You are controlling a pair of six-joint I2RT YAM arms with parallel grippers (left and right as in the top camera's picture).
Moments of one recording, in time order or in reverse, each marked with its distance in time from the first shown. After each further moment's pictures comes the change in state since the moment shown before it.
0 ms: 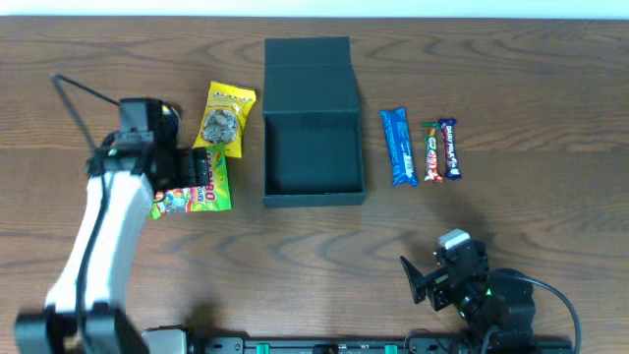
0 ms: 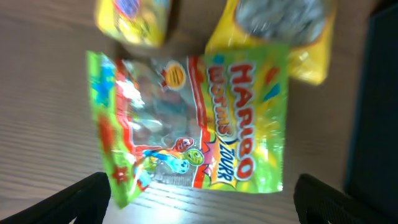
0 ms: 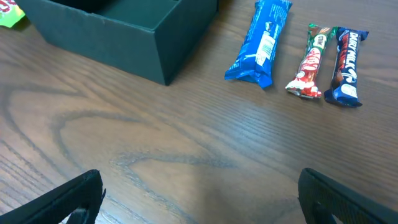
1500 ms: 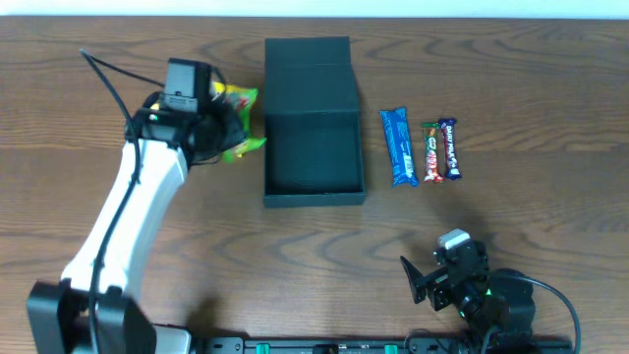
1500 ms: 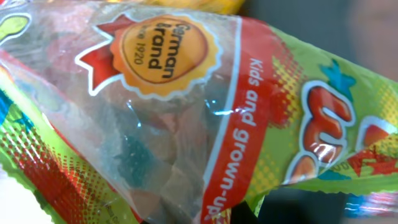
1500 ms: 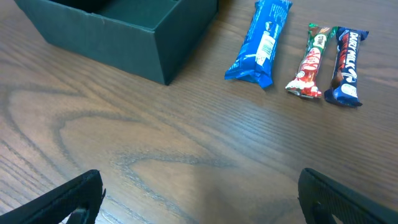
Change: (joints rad) left arm -0.224 0.079 0.239 0.027 0.174 -0.578; right arm 0.000 0.000 0.000 0.000 0.000 0.000
